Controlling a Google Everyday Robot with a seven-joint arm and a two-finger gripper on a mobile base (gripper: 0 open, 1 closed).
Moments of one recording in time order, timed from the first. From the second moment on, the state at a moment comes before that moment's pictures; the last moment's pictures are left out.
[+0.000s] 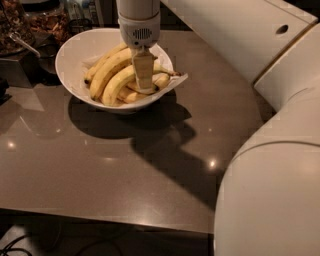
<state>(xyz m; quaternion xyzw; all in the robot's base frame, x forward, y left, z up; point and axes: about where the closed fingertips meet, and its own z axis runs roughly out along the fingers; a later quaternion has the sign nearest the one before) 0.614 0.032 0.938 -0.76 0.64 -0.06 0.08</state>
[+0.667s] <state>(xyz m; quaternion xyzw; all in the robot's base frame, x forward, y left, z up) 0.625 0.039 0.922 -0.78 0.62 -0.07 0.06</state>
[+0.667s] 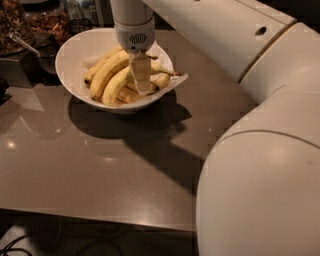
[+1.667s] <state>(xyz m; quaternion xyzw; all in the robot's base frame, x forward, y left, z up) 0.638 0.048 0.908 -0.78 0.62 -0.07 0.07</state>
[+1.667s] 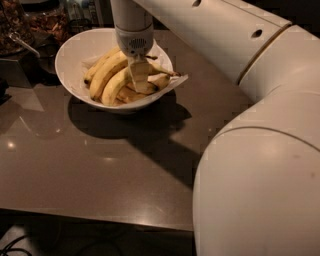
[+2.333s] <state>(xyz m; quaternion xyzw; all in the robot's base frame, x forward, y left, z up) 0.638 0.046 0.914 -0.78 0.62 -0.07 0.09</state>
